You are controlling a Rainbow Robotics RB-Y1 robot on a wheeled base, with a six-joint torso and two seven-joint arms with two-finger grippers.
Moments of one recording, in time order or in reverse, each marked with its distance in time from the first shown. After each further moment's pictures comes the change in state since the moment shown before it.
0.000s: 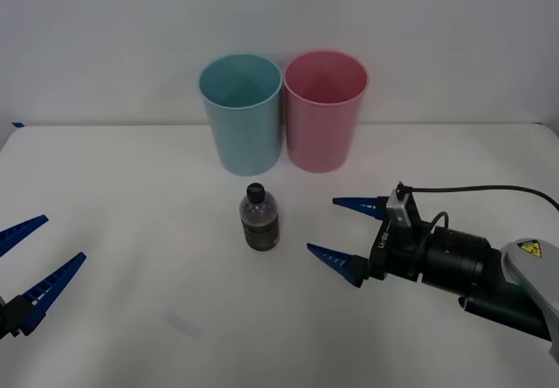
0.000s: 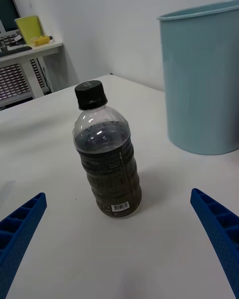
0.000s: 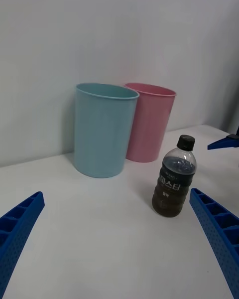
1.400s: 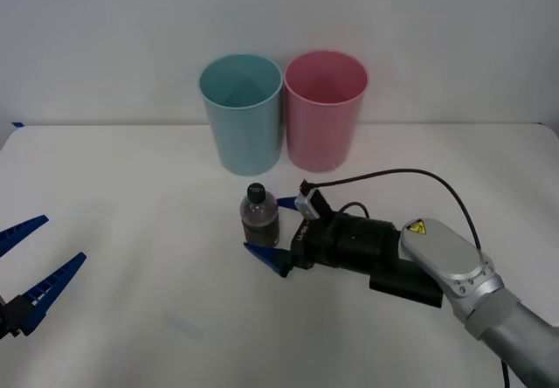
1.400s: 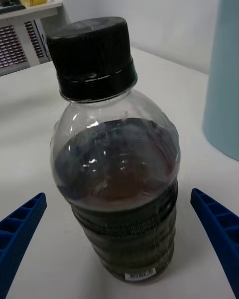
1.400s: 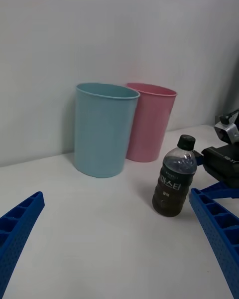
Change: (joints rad) right arm -0.298 0.130 0.323 0.279 0.033 0.251 0.005; left arm 0.000 0.000 0.000 0.000 0.000 0.000 0.000
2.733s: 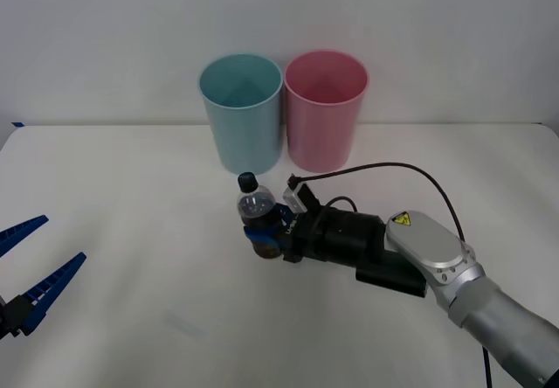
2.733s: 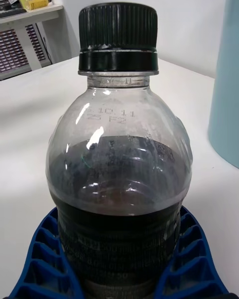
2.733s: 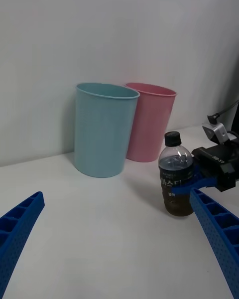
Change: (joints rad) right arm -0.056 0.038 0.015 0.080 -0.041 -0.002 0.024; left arm 0.000 0.000 0.000 0.000 0.000 0.000 0.000
